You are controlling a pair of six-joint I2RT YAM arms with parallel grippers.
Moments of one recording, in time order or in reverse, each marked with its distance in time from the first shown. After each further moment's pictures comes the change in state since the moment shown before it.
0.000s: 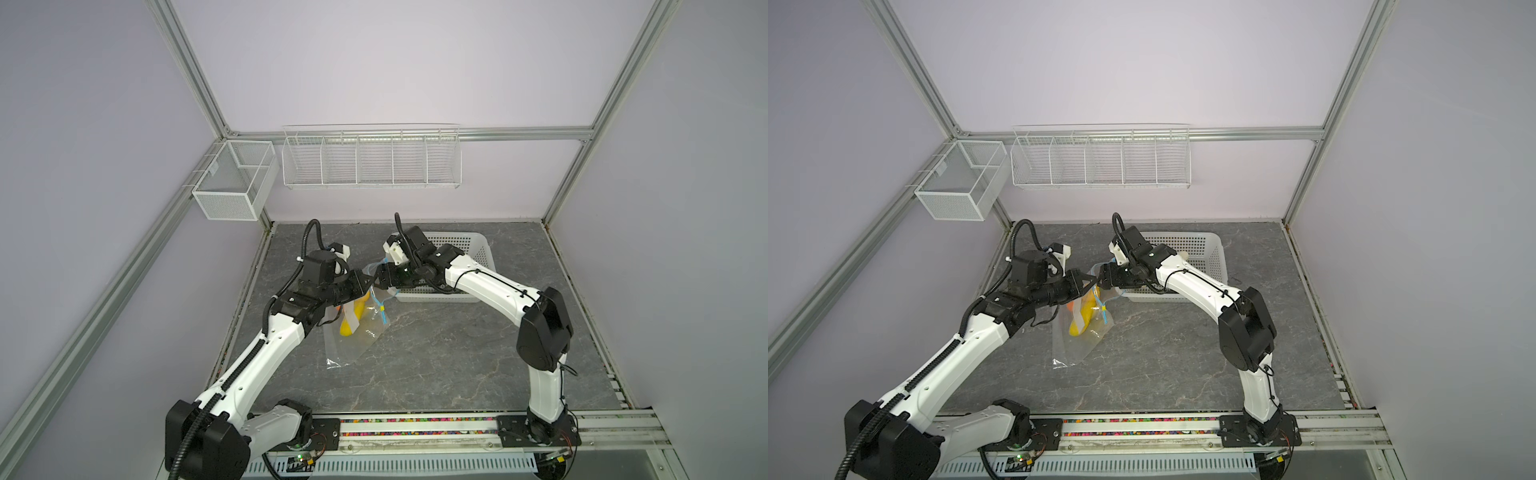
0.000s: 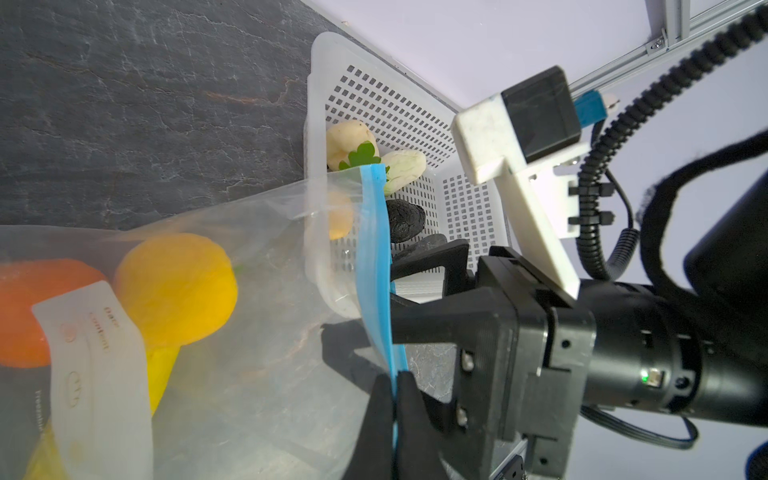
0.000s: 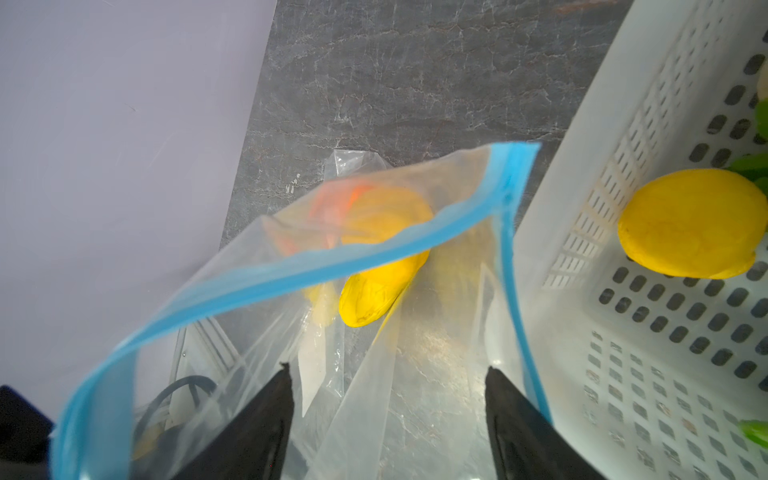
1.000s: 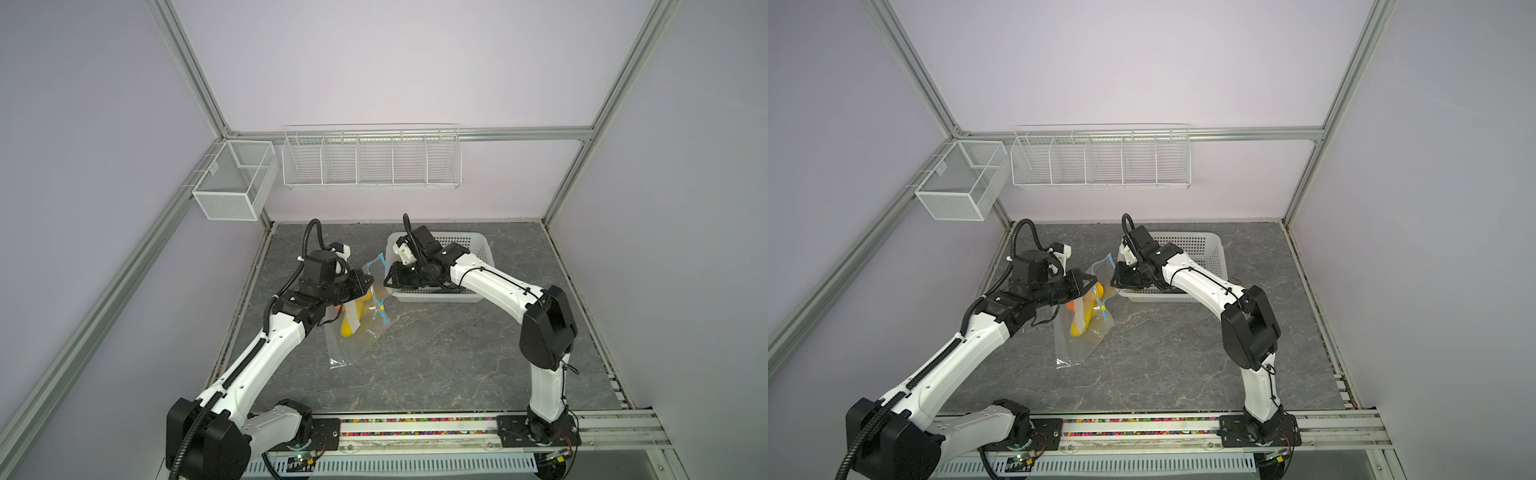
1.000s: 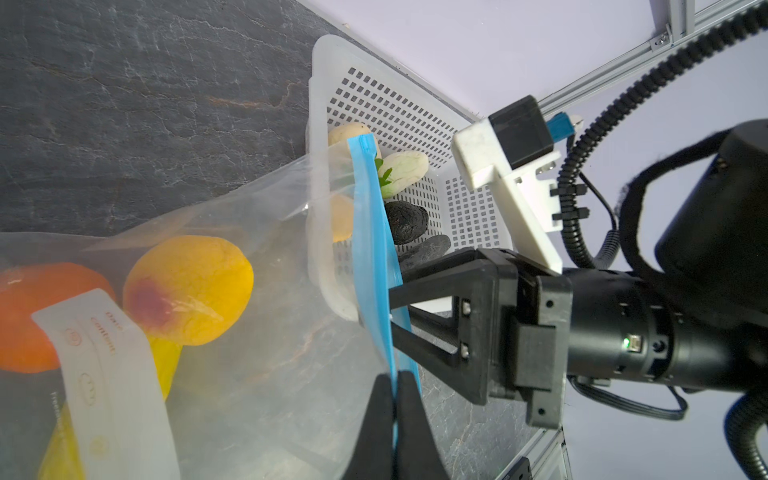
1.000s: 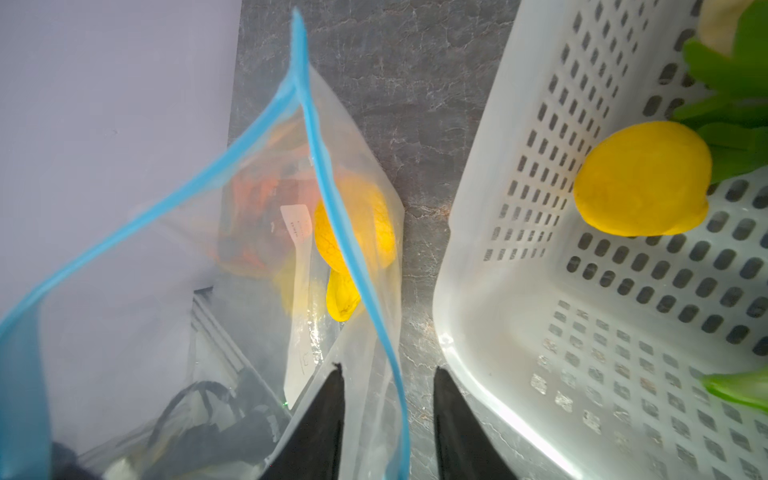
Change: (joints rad) left arm 0.000 0.010 0.000 0.006 -0.008 0.016; right arm -0.048 -0.013 -0.050 -0.008 -0.045 0.051
